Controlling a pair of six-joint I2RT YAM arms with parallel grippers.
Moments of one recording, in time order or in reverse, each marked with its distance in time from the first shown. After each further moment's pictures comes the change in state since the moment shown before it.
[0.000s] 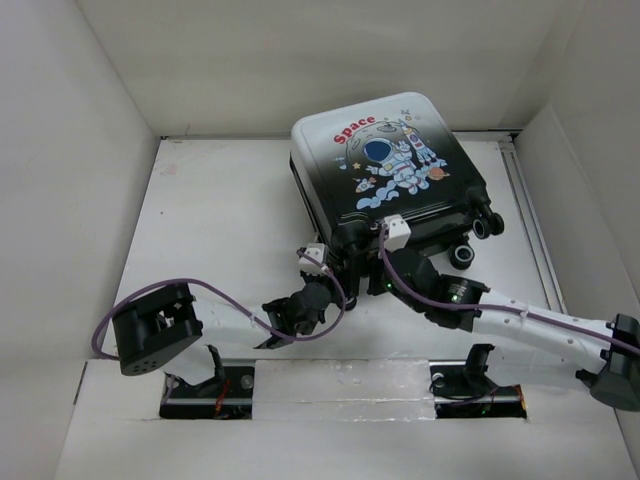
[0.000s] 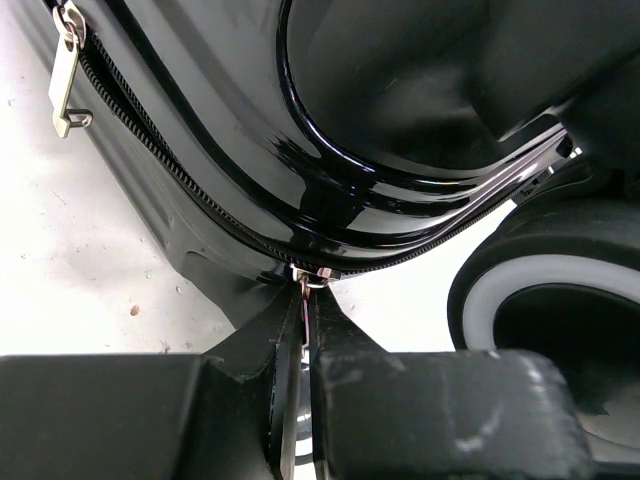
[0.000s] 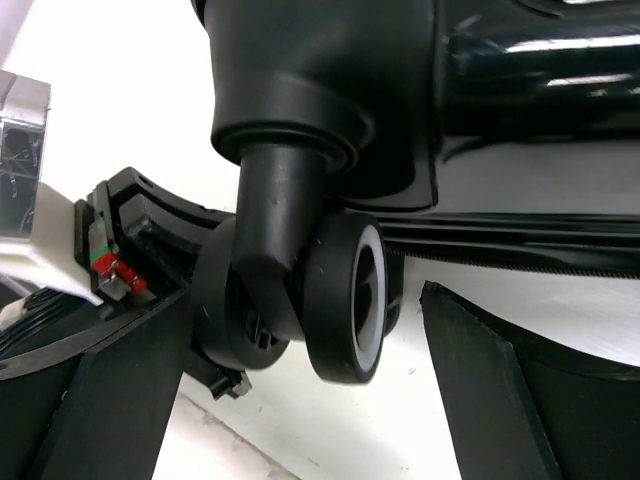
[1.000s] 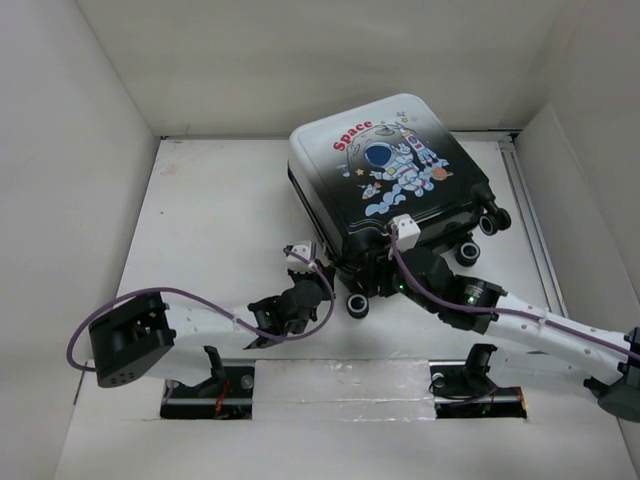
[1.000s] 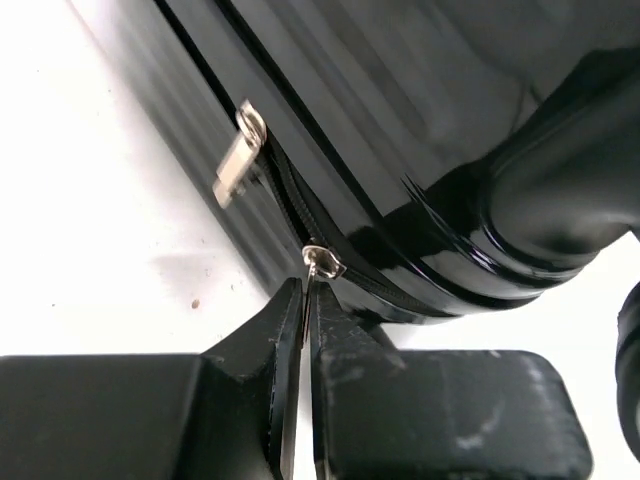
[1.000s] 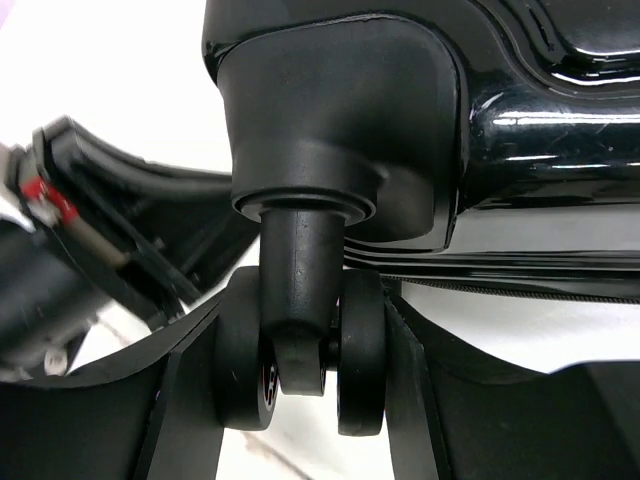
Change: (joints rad) left arm 0.026 -0.123 -0.016 -0.153 -0.056 -0.028; right arm -0.039 -0.056 0.018 -0.093 -0.035 -0.069
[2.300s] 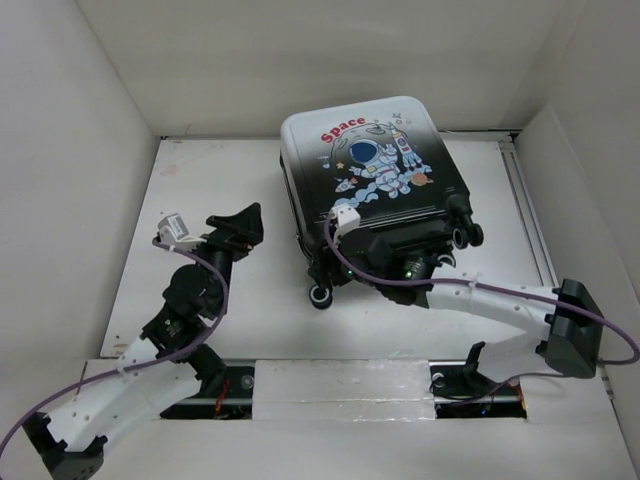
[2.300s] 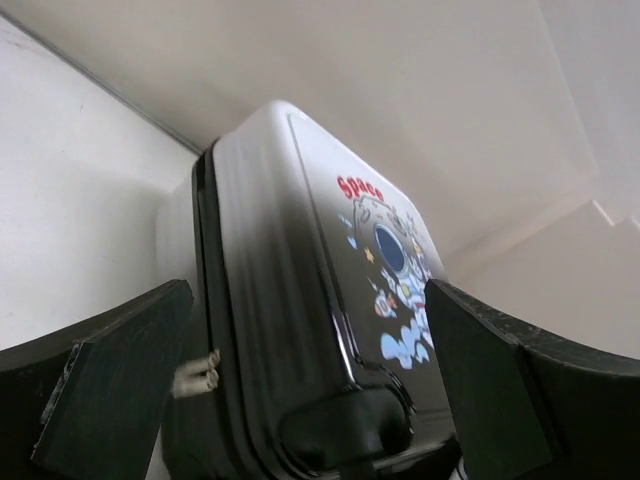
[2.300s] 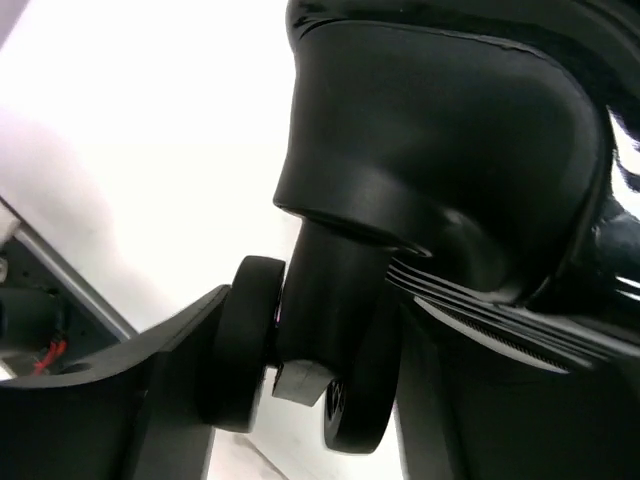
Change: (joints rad) left arm 0.381 -0.782 0.108 -0.401 0.007 -0.065; right arm 0.046 0.378 0.230 0.119 -0.146 -0.044
